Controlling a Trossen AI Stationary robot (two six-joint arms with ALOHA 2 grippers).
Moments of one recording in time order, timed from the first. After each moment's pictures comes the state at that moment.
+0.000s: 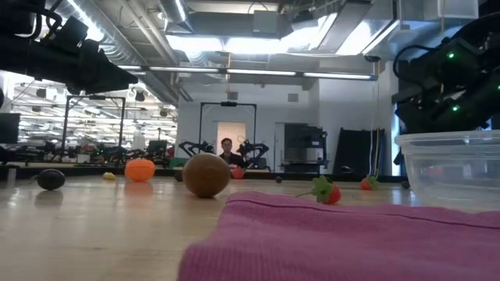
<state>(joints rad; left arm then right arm) 0.05 0.00 0.05 -0.06 -0.69 -0.02 -0.42 0.56 0.10 -0.27 0.30 0.73</state>
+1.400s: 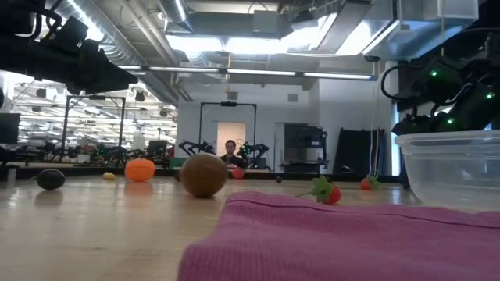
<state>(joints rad) 0.05 0.00 0.05 -0.06 -0.69 -0.02 -0.50 0.79 0.10 -0.18 0.17 0.68</state>
